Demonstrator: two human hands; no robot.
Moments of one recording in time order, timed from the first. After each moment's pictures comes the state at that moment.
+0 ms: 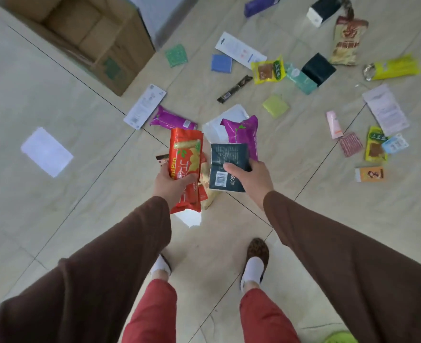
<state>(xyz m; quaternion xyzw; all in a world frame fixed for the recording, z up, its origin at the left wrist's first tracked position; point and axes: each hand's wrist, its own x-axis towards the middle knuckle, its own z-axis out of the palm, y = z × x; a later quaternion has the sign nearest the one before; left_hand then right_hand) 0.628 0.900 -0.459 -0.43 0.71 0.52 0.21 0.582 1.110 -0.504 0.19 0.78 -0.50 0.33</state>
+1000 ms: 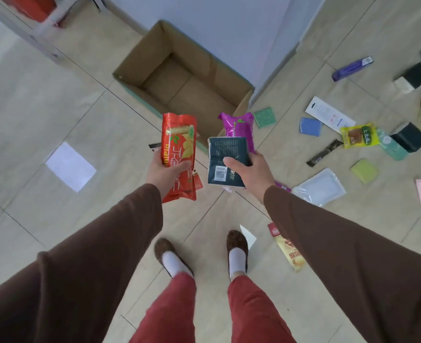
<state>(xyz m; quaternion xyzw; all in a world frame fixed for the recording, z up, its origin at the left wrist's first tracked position) 0.395 0.414 -0.405 -0.42 0.71 0.53 0.19 0.355 0.633 -0.450 0.15 0.77 -0.54 0.30</state>
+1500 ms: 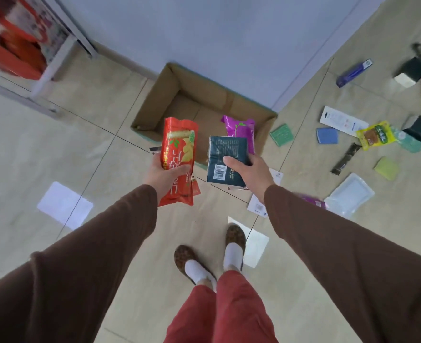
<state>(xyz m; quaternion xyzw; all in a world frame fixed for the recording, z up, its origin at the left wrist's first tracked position) 0.247 0.233 -0.420 -0.36 0.74 0.49 0.28 0.251 0.460 -0.458 0.25 0.73 -0.58 0.25</state>
